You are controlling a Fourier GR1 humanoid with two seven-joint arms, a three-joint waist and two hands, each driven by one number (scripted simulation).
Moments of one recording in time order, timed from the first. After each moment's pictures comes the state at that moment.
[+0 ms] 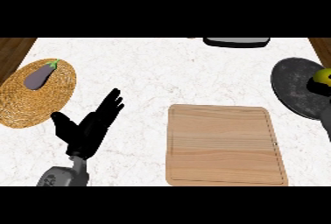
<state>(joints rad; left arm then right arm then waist) -0.11 0.15 -0.19 -1.54 0.28 -0.01 0.22 -0.69 -0.49 -0.44 -0.47 0.82 -0.92 0.05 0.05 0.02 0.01</state>
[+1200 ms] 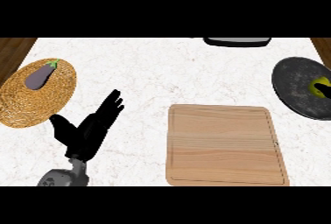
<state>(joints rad) -0.09 0.14 -0.19 -1.57 0.27 -0.01 0.22 -0.71 -0.58 -0.80 -0.31 0.41 -0.56 -0.36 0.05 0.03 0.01</state>
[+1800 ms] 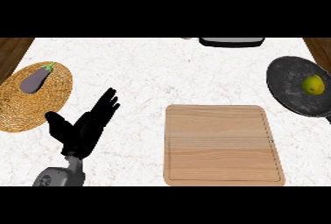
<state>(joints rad) -0.10 0.15 -0.15 -1.54 0.27 -0.02 0.22 -0.53 -0.67 -0.89 -0.23 0.26 -0.10 -0.61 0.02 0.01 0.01</state>
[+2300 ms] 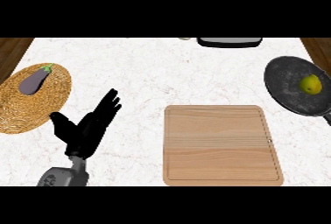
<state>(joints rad) -0.10 0.12 -0.14 -1.52 0.25 -0.02 0.21 -0.40 -0.71 -0.86 -0.22 0.21 0.07 -0.72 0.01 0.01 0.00</state>
